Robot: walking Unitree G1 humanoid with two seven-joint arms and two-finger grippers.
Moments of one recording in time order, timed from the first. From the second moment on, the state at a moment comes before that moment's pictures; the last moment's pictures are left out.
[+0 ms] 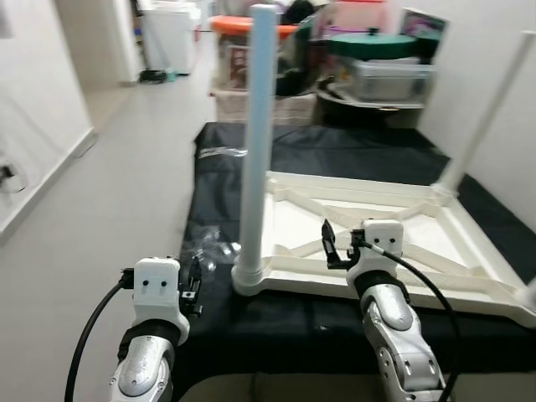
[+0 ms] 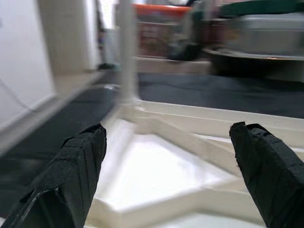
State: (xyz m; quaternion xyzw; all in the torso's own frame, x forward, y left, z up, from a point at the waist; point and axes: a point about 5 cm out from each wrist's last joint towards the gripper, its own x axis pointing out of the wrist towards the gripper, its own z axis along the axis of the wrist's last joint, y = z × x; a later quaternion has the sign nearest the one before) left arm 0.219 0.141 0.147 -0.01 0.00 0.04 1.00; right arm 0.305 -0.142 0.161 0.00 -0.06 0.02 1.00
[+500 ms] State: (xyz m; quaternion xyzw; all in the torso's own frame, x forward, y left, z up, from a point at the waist) left arm 0.214 0.129 0.144 -0.02 0.01 0.01 1.00; right arm 0.314 -0.154 0.160 0.01 -0.04 0.02 1.00
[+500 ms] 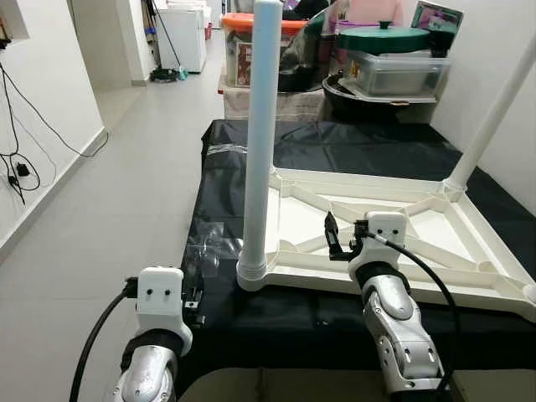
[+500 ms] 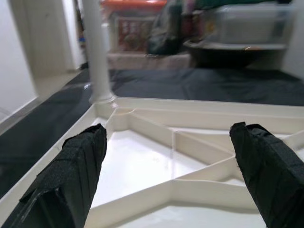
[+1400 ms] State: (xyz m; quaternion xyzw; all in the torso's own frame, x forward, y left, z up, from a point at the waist) left arm 0.189 0.102 0.133 -0.07 0.06 -0.15 0.98; right arm 0.349 -0.148 0.203 0.03 -0.02 0.43 0.90
